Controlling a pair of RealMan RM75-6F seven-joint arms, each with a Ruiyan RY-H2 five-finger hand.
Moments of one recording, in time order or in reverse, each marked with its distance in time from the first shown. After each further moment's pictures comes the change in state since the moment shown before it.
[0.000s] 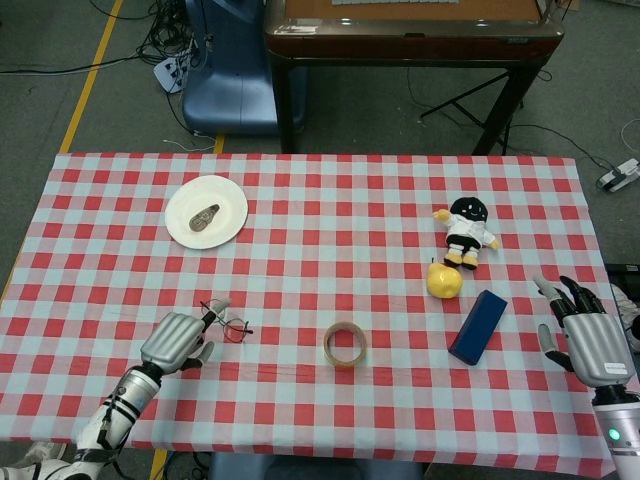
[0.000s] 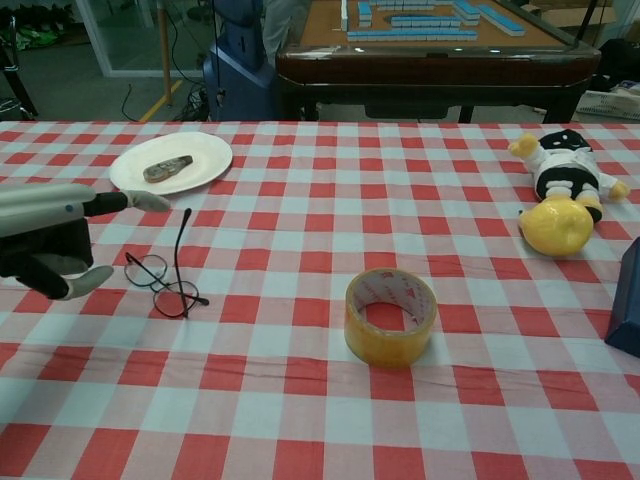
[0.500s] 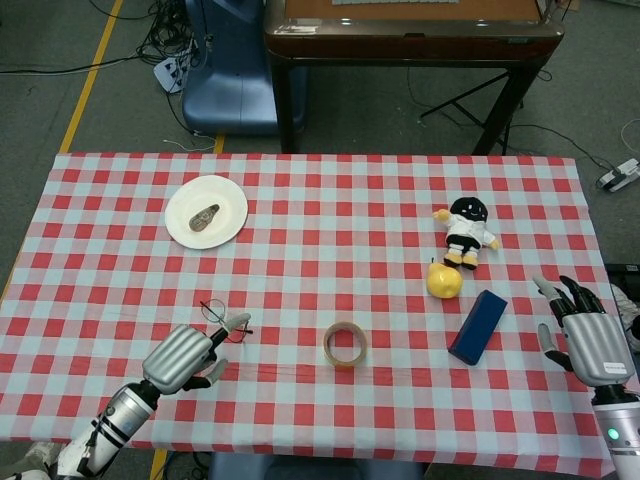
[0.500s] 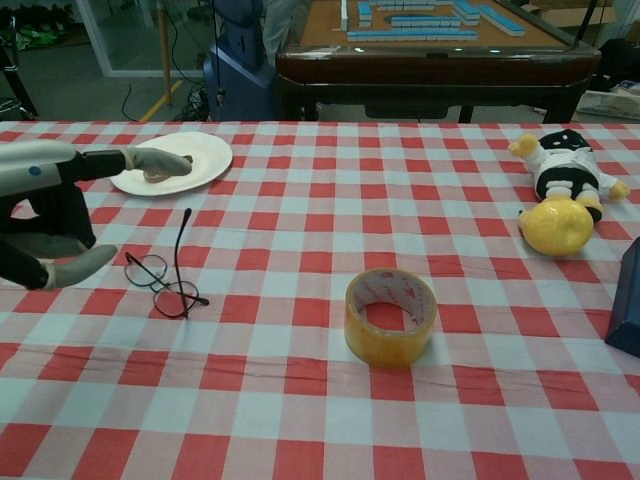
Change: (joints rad) left arm 0.056 0.072 0.035 -0.055 0.344 0.026 -0.223; right arm 0.000 0.003 0.001 -0.007 0.005 -0.001 -0.011
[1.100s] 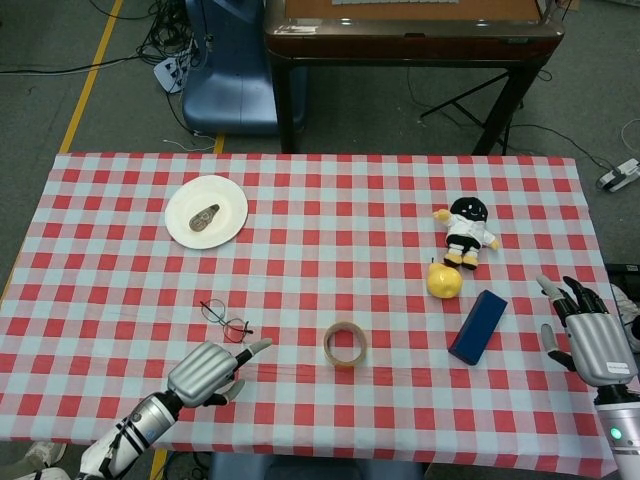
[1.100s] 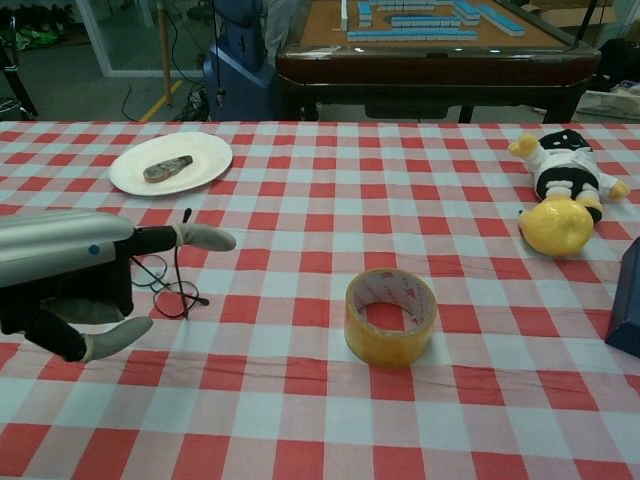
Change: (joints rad) left arm -0.031 -0.076 0.004 0.012 -0.056 -0.132 0.141; right arm 0.000 -0.003 0.000 0.015 0.010 -0.009 0.015
